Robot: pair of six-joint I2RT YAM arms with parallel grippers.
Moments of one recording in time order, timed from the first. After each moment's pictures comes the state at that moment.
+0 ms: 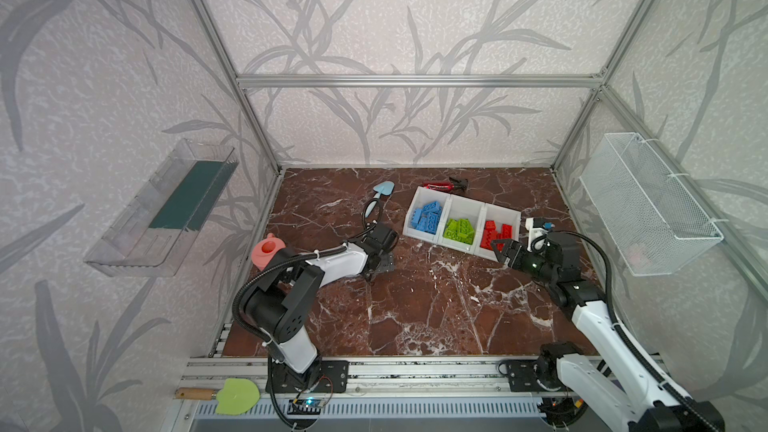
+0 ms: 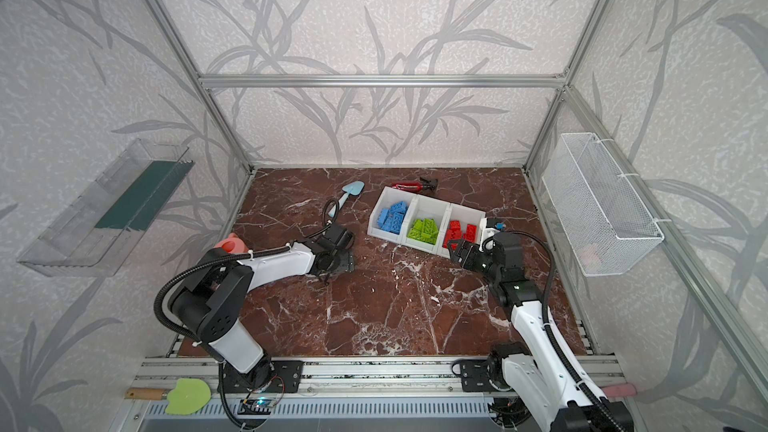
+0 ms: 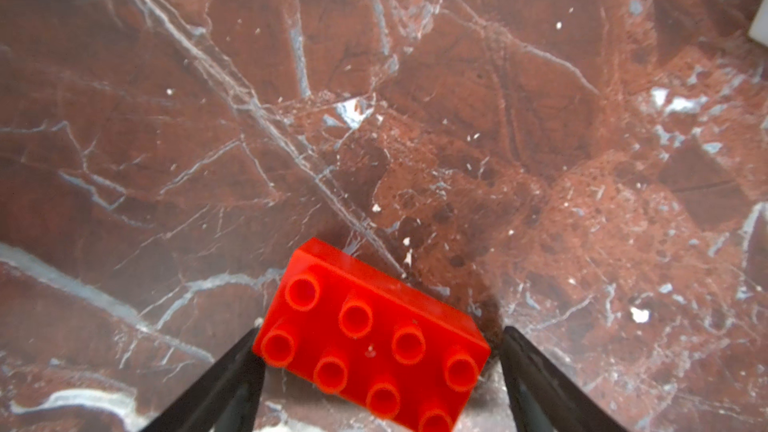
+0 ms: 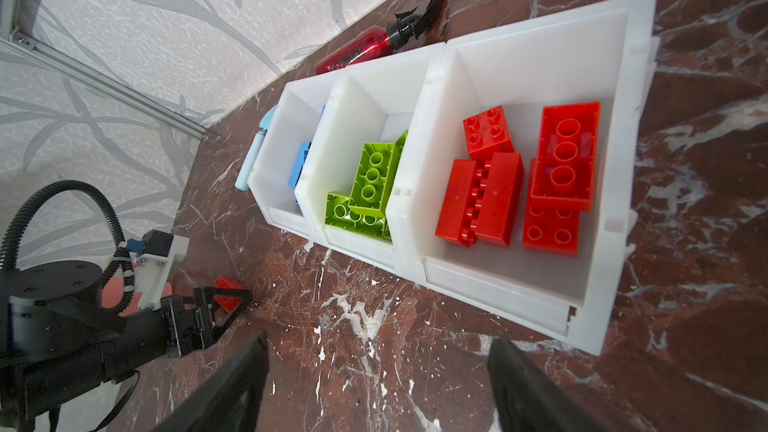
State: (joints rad) left arm -0.55 1.69 0.89 -0.40 -0.27 -0.63; right arm 0.09 0.87 0.50 -0.19 -0.37 0.53
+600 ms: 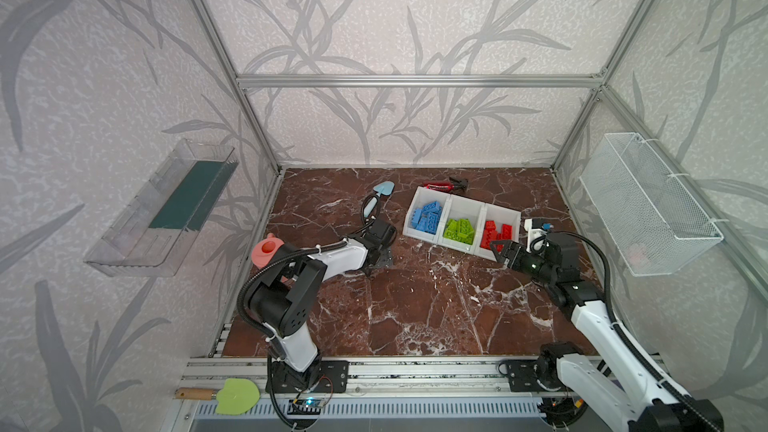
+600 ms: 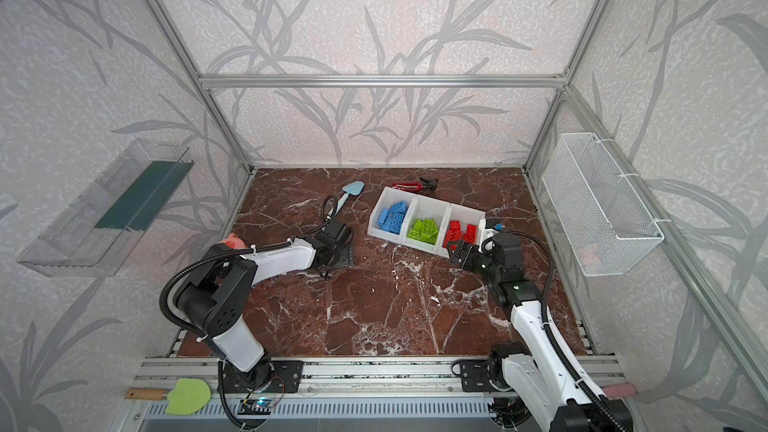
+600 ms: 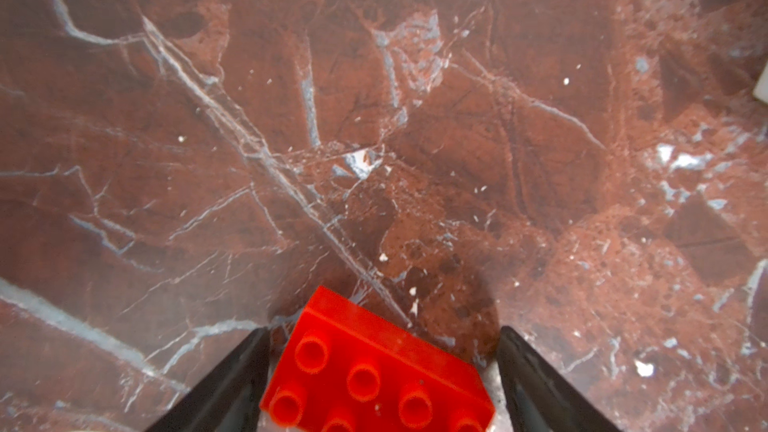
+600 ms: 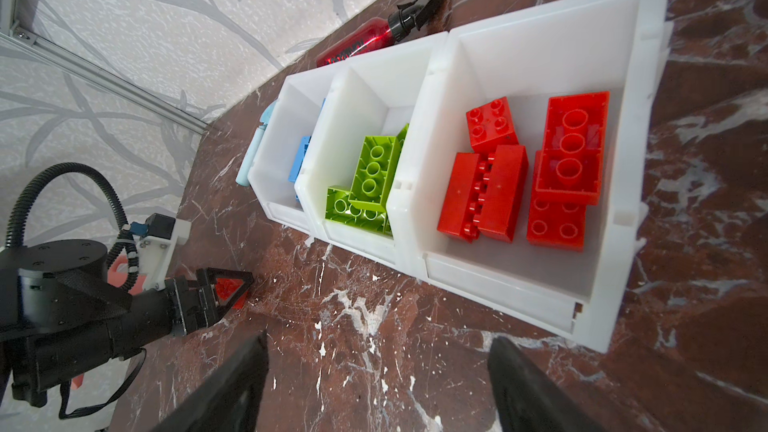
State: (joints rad) left arm -0.52 1.73 0.92 -0.38 -0.28 -0.62; right arm 0.09 0.87 0.49 -0.18 -0.38 0.53
